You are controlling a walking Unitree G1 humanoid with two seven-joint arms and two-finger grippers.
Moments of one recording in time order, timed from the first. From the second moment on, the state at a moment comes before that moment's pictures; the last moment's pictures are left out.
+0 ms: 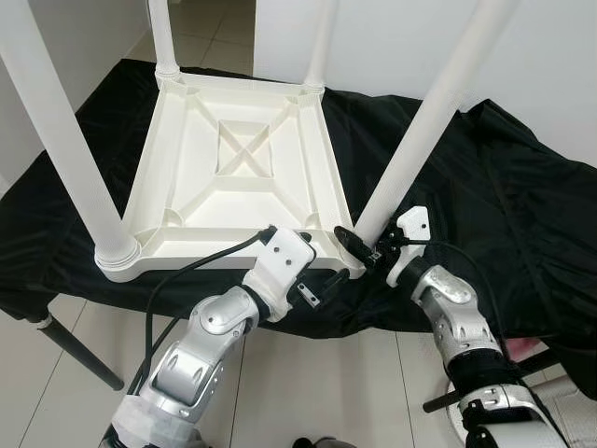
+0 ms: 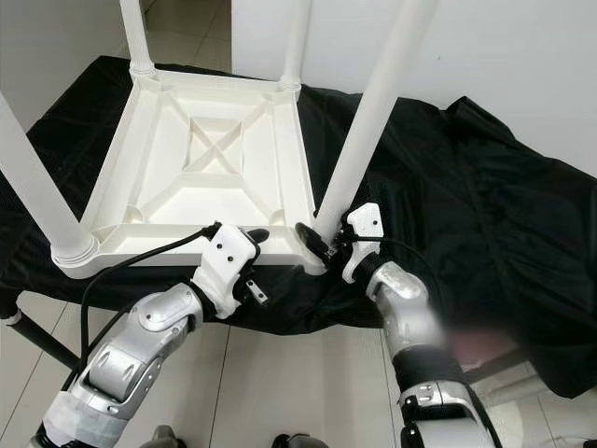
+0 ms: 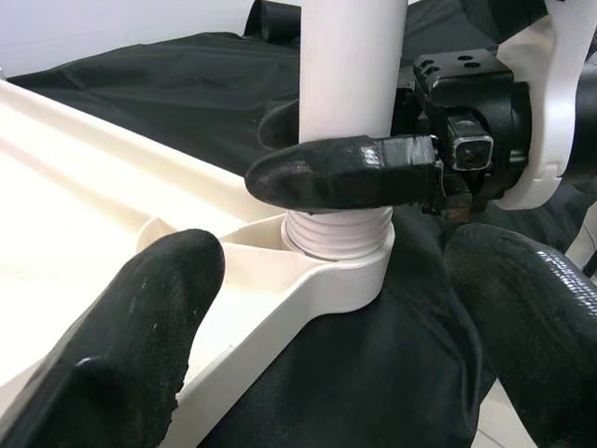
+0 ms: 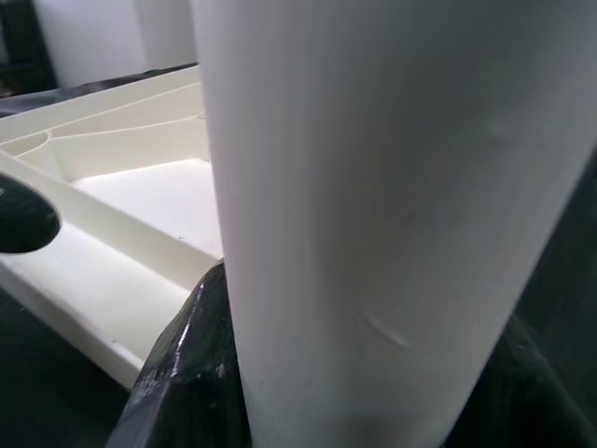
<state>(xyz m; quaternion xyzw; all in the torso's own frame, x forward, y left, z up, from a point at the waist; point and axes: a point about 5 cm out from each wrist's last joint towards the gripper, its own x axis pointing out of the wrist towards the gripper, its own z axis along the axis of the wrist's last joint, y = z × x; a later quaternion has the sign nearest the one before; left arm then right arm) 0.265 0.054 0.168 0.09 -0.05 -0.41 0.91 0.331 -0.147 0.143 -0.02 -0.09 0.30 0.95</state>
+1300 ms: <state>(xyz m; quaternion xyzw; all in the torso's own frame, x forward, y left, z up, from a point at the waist) 0.269 0.051 0.157 0.10 -0.03 -0.41 0.91 0.312 -0.110 0.139 0.08 -0.07 0.05 0.99</state>
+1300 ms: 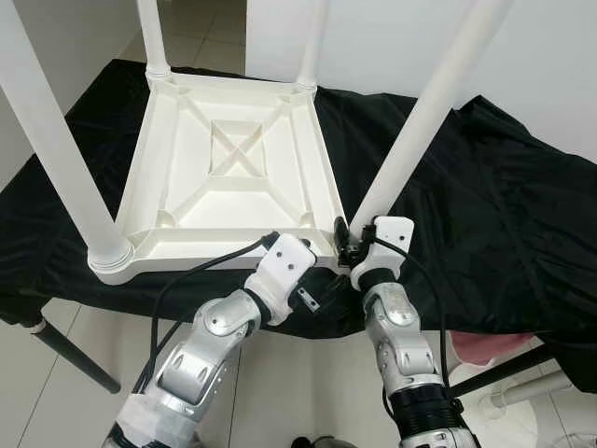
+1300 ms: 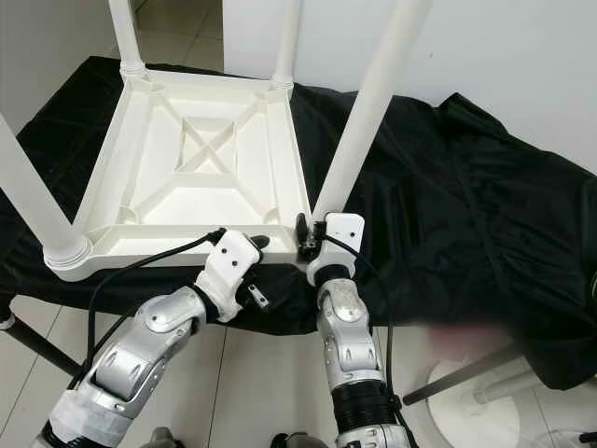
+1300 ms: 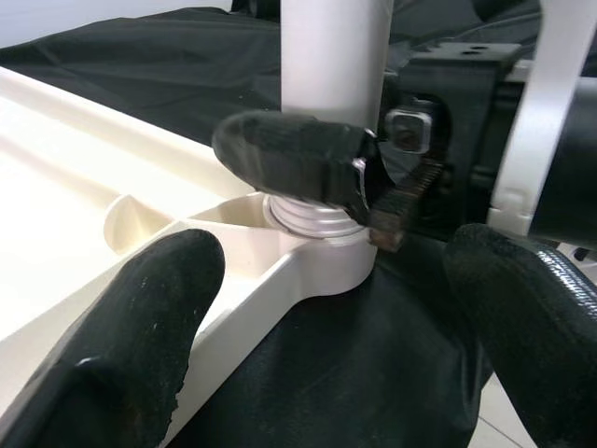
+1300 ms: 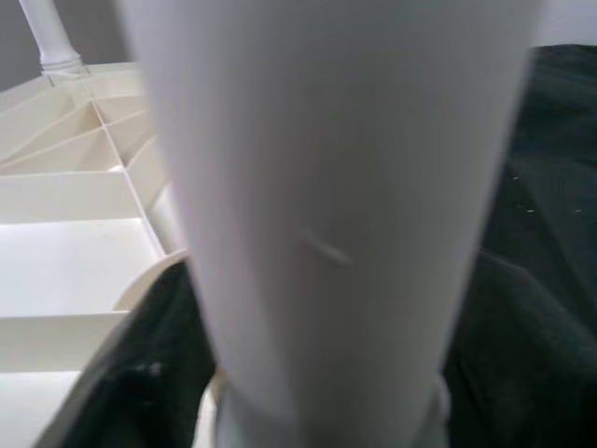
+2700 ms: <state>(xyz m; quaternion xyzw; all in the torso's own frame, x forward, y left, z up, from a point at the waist) 0.258 0.052 0.159 0.08 -0.05 -0.42 0.90 0.337 -0.142 0.156 -0.03 -0.10 0.33 0.94</state>
